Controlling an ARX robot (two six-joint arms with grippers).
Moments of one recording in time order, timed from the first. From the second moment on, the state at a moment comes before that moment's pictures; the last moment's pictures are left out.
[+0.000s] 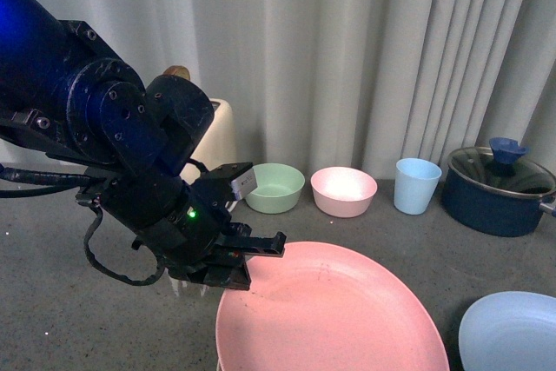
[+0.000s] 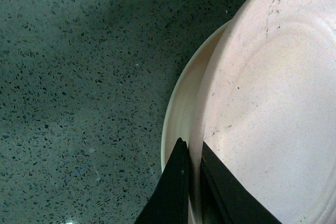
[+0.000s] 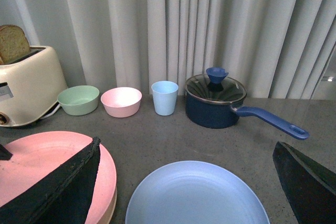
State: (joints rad) left arm -0.32 2.15 1.38 -0.29 0.31 0.00; right arm 0.00 0.00 0.01 0.00 0.00 -0.01
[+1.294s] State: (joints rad) left arm -0.27 1.95 1.32 -0.24 0.30 0.08; right arm 0.00 0.00 0.01 0.00 0.00 -0.01
